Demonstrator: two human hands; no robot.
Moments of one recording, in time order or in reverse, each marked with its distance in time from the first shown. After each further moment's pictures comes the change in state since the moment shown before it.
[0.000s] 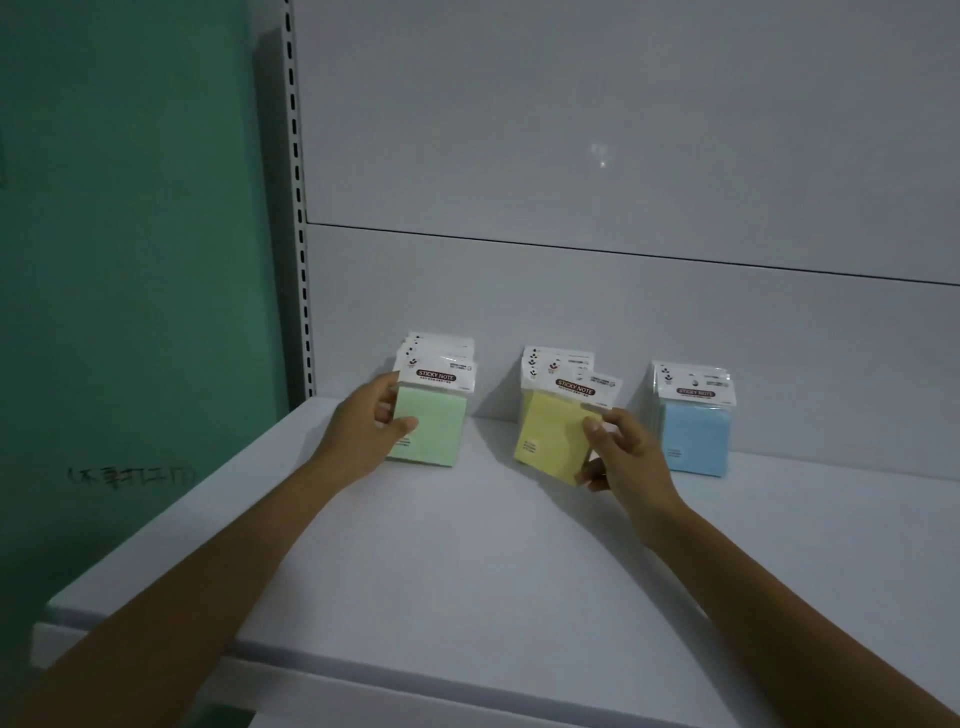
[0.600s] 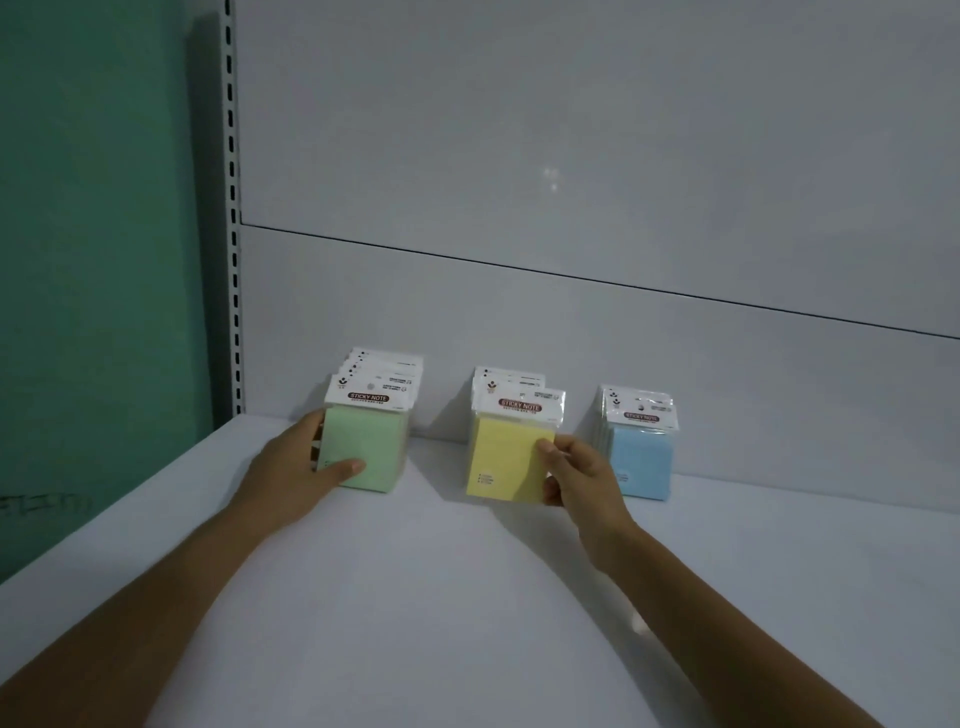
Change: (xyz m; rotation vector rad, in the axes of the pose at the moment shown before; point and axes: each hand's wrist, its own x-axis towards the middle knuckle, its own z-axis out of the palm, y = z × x) left_hand 0.002 -0.036 0.004 0.044 -0.050 -0.053; right_hand 0.013 0.004 0.000 0.028 0.050 0.062
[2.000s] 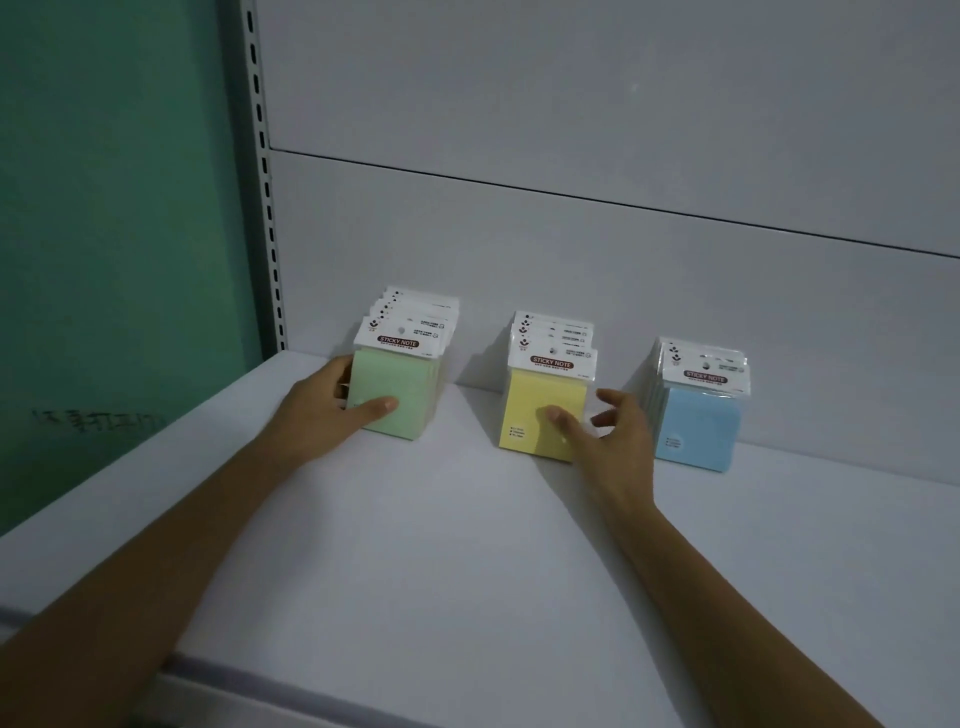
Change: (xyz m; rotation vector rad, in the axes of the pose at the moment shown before) left_hand 0.001 0.006 -0.001 -0.058 -0.025 -0.153; right_hand 0.026 0.032 0.001 -0.417 0.221 -0.069
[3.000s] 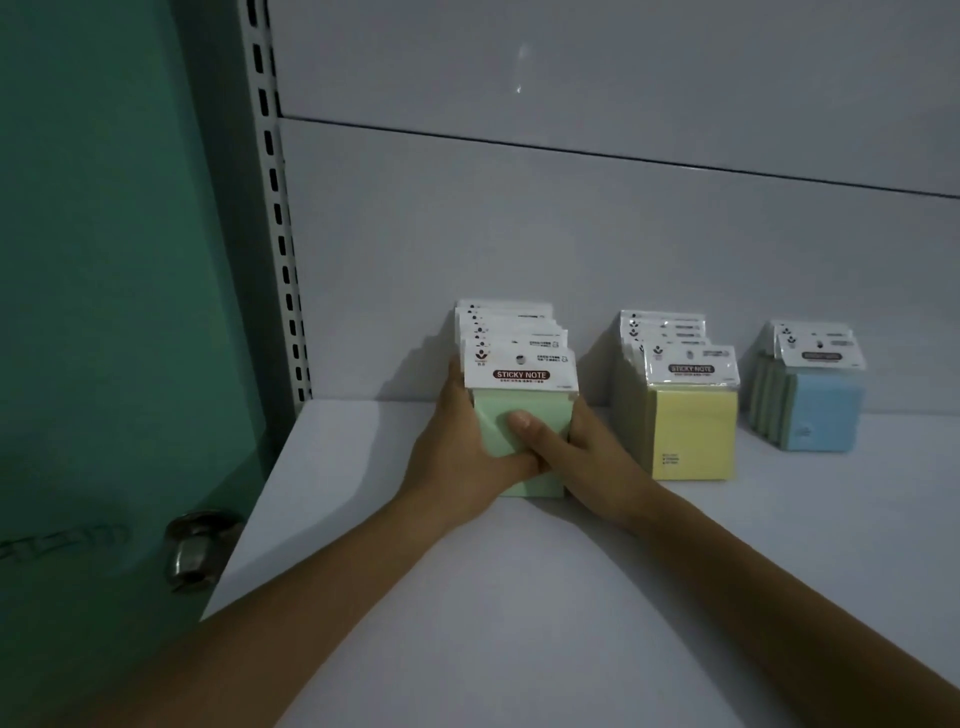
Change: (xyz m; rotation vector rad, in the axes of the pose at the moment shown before) left_hand 0.047 -0.013 0.010 -0.366 -0.311 0.222; right_hand -0.019 -0.073 0.142 0.274 -0.473 -0.163
